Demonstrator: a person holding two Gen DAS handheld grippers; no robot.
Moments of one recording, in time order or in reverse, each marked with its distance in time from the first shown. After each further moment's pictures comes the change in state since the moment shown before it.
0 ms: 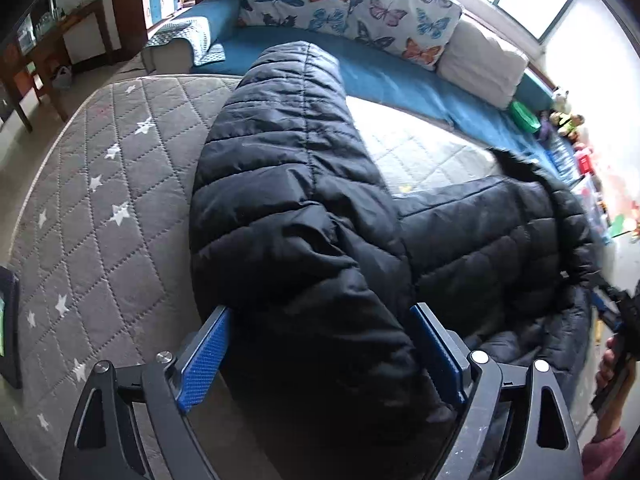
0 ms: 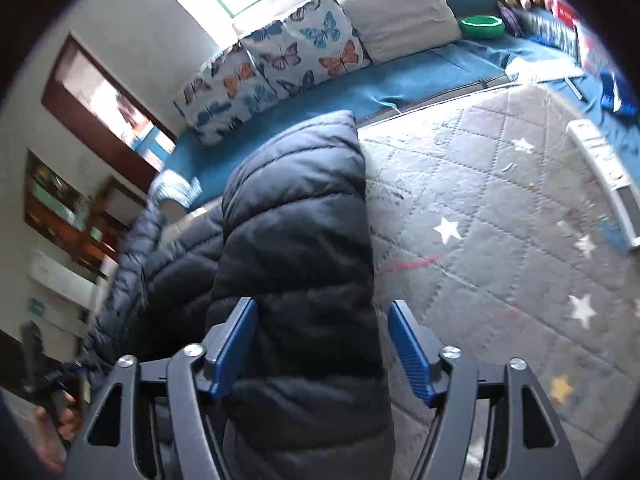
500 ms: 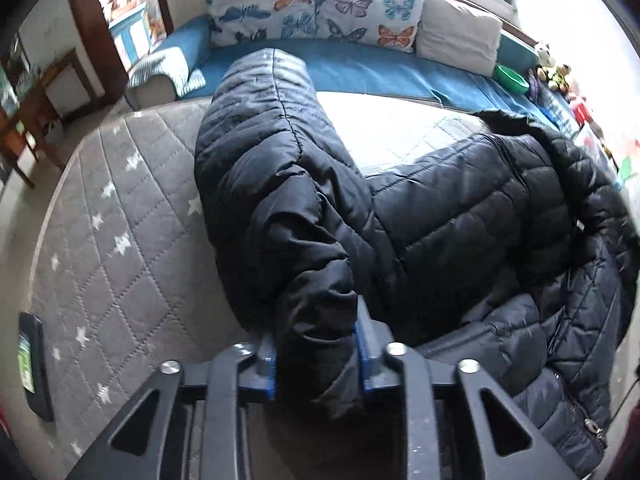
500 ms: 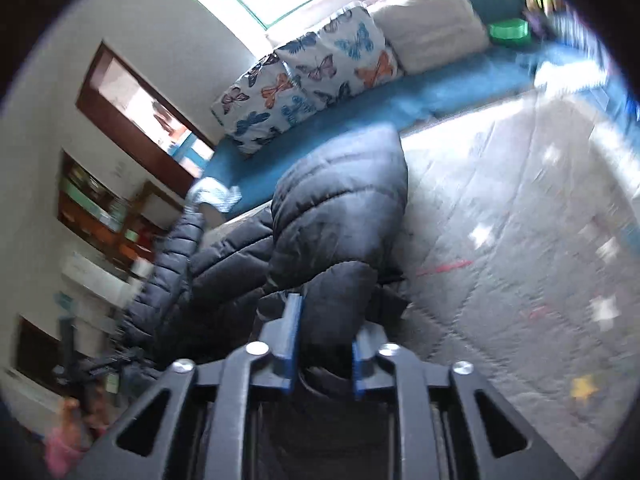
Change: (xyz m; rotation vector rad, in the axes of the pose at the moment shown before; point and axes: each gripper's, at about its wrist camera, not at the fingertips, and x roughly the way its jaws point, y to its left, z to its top) left arm -0.009 -0.032 -0.022 0.193 -0.041 0.079; right arm -0.050 0.042 -0.016 -0.143 -0.060 0.011
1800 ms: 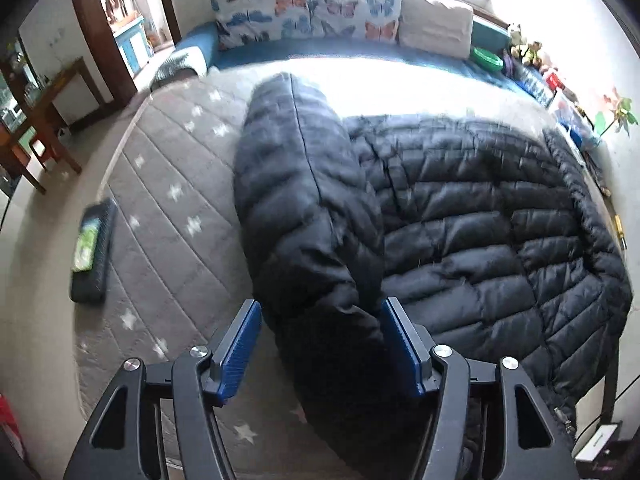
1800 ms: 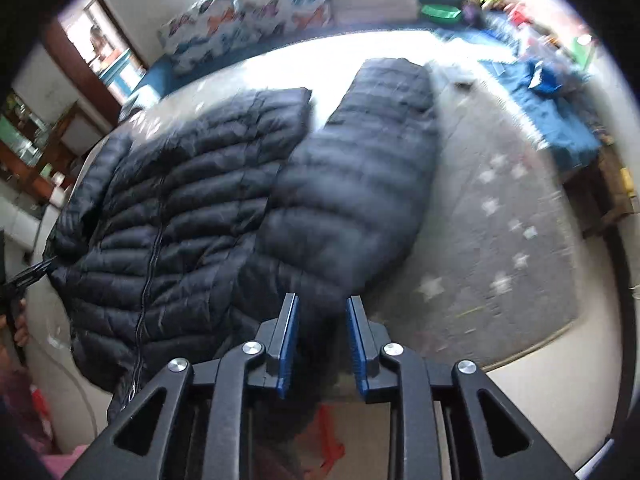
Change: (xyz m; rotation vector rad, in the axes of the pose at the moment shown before) left arm -0.163 0.084 -0.207 0.061 -0.016 -0.005; right arm -0.167 0.032 -0.178 -0.026 0.197 -0.375
